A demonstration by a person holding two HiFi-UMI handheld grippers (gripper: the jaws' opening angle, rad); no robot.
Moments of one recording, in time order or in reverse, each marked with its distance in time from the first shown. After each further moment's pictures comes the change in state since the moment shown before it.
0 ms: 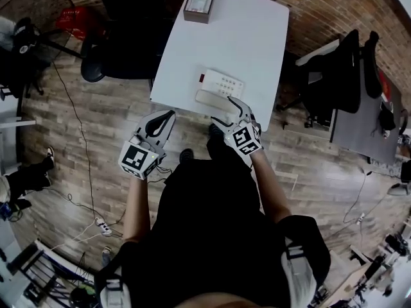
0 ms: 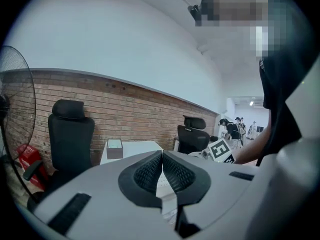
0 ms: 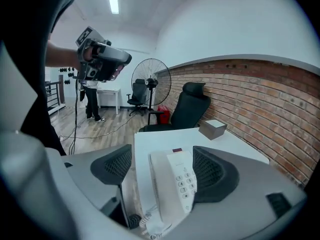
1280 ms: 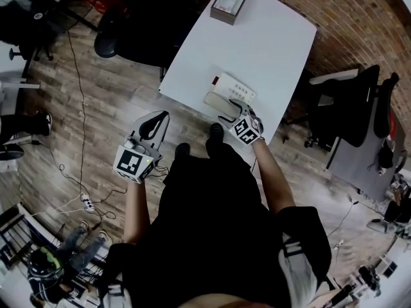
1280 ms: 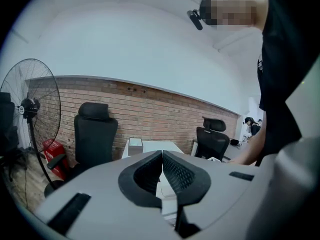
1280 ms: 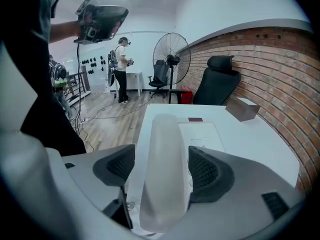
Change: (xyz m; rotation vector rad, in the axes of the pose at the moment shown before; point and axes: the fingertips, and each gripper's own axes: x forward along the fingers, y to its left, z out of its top) left arm -0.028 0.031 -0.004 -0.086 -0.022 0.244; right arm 0.085 -0.002 -0.095 -0.113 0.196 0.286
